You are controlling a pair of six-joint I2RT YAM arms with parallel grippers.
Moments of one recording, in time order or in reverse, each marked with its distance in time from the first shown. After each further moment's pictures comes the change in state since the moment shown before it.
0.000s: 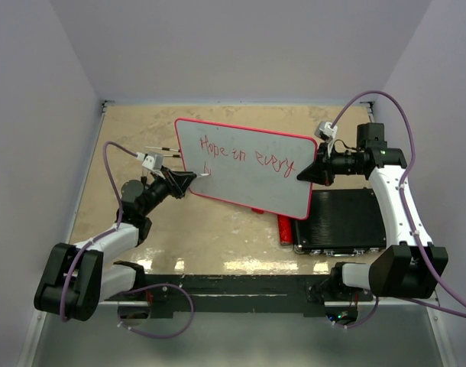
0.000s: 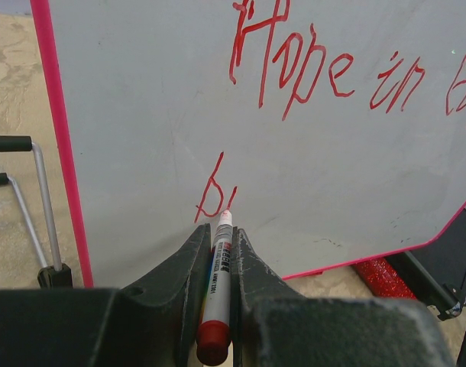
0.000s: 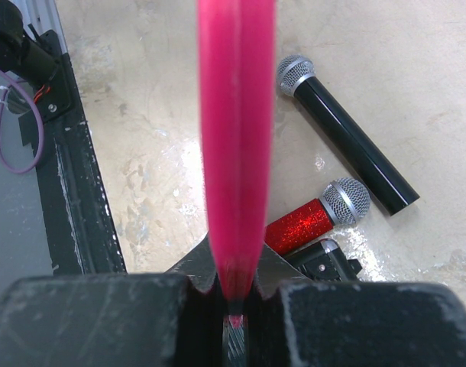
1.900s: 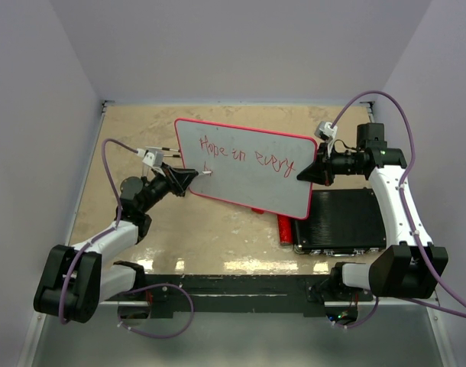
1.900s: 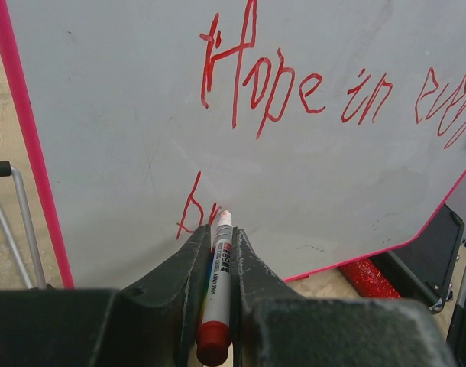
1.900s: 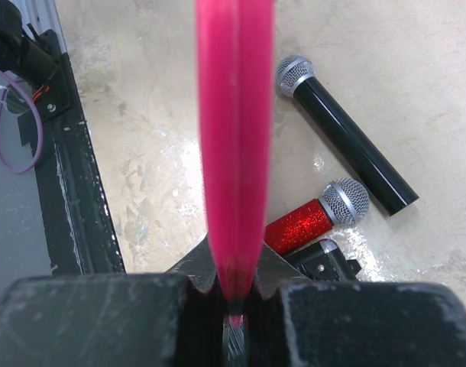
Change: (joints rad) left arm -0.002 -0.013 0.040 -0.026 0.043 -0.010; right arm 0.000 0.000 -0.002 0.003 0.000 0.000
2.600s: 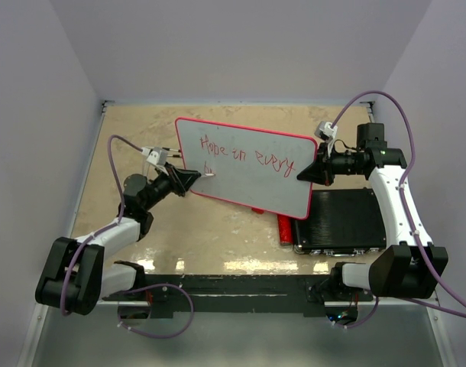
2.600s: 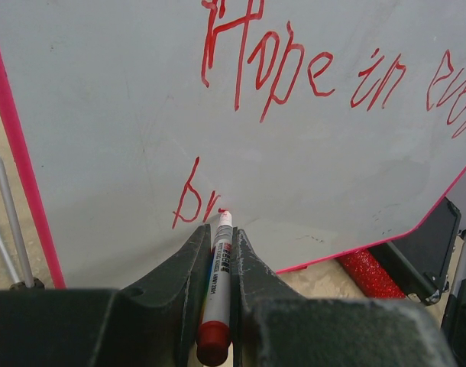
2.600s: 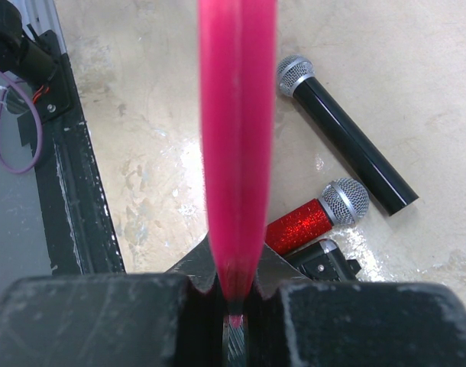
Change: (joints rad) left arm -0.012 0.050 0.019 -0.017 0.013 0.000; right arm 0.000 0.000 0.000 0.000 0.000 0.000
